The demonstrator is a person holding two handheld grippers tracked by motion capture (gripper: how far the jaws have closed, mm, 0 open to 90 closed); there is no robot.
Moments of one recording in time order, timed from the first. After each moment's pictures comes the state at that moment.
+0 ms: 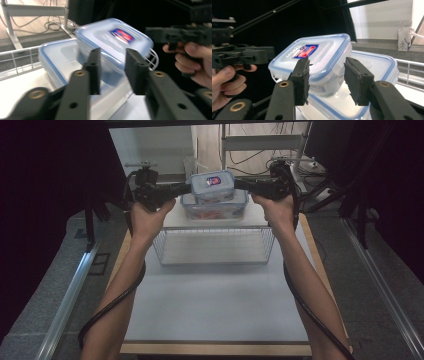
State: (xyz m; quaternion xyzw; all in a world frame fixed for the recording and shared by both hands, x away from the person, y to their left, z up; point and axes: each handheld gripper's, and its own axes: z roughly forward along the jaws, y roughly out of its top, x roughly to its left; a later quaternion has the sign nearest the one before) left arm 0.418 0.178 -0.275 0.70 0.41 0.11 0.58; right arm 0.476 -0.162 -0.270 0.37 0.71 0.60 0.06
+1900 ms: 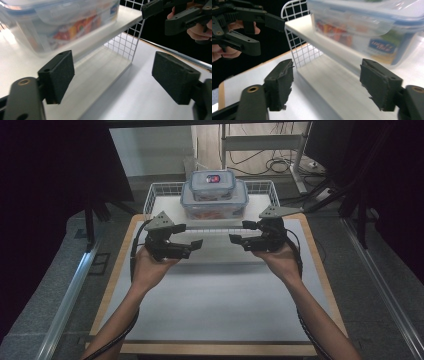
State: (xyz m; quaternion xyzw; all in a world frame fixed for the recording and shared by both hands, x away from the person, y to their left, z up) left arm 0.347 0.151 -0.358 0.77 0.32 0.18 0.52; right arm 0.390 -0.160 -0.343 0.26 0.79 0.53 0.13
